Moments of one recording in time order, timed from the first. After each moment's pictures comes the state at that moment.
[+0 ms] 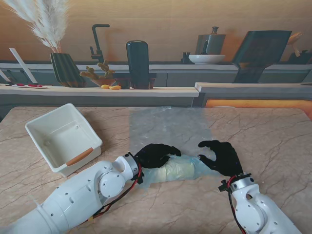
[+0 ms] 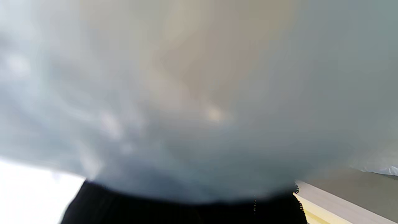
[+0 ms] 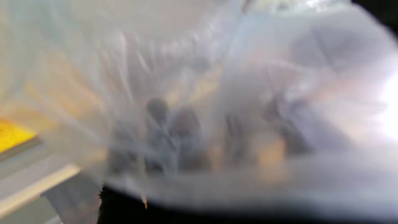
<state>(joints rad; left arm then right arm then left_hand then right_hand) 1.11 -1.17 -0.62 -1.23 0.59 -0.31 0.13 -1.71 -1.13 1.37 -1.45 -0.81 -0.35 -0.46 1.09 -0.31 0.70 -0.05 0.46 0.09 0.53 0.40 0.69 0.19 0.37 0.36 0.78 0.18 0.49 0.61 0.48 0.19 1.00 0.41 0.63 -0.43 0.58 0.00 0.59 -0.04 0.53 0.55 0.66 0.22 0.56 0.41 0.61 0.18 0.51 0.60 0.24 0.24 0.82 0.76</state>
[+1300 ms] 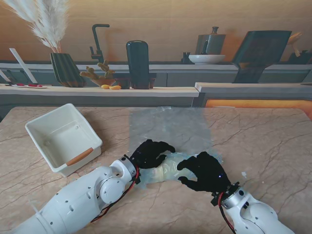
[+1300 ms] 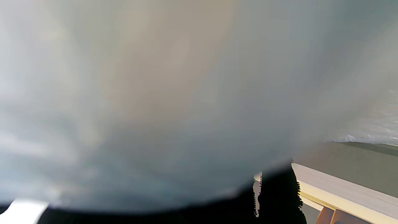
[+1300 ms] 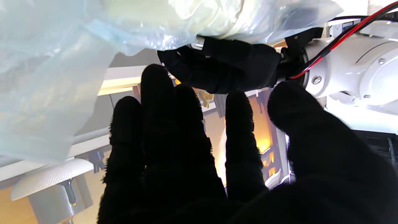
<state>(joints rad) 1.16 -1.17 -0.65 -1.25 0.72 -0.20 0.24 -1.85 -1.07 1.34 -1.71 -1.16 -0.46 -0.49 0.90 -0.26 0.73 -0.06 0.45 0.06 0.51 0.40 0.57 0.18 0.32 0.36 0.57 0.21 0.42 0.49 0.24 0.25 0.86 0.43 0.63 -0.49 0.60 0.00 0.71 -0.07 0.76 0.40 0.97 0.19 0.60 0.40 1.00 0.15 0.59 0.58 0.55 0.18 0.99 0.80</state>
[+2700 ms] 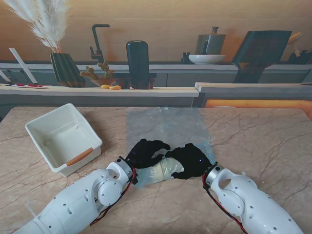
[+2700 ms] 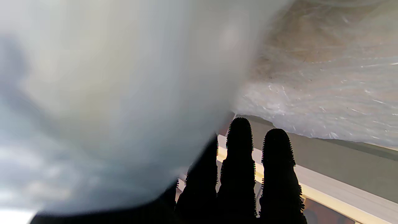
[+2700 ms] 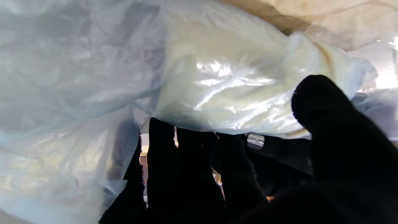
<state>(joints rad) 1.20 -1.17 -0.70 -1.24 0.71 -0.19 0.29 -1.48 -1.03 1.05 -1.43 -1.09 -0.33 -0.22 0.81 -0.22 0.57 -0.06 0.45 0.06 0.46 0.40 0.55 0.18 0.29 0.36 0.55 0.23 0.40 0.49 0.19 0.27 0.86 0.48 0.52 -0.56 0.58 0.00 0.46 0.05 0.36 0.55 0.62 0.20 0.39 0.32 0.63 0.14 0.23 0.43 0.28 0.19 0.60 0.73</state>
